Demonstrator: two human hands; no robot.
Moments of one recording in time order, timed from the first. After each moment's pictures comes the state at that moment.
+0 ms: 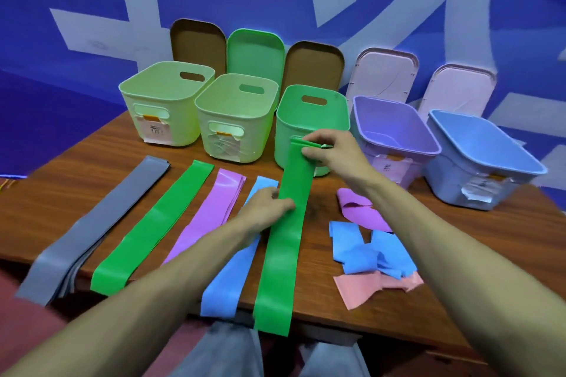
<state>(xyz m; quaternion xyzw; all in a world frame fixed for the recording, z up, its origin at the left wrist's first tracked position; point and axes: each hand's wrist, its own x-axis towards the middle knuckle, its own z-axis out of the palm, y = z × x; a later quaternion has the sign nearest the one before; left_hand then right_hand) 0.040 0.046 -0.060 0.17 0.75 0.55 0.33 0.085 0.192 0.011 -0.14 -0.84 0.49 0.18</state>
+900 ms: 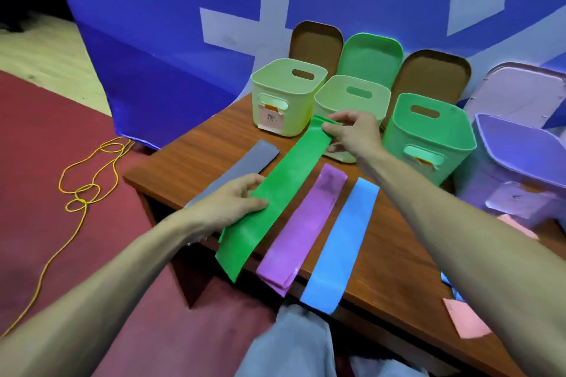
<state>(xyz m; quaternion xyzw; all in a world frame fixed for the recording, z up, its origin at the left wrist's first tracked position) -0.007 -0.183 -0.054 0.20 0.72 0.61 0.28 -0.031 0.056 0.007 -0.15 -0.78 0.59 0.17</state>
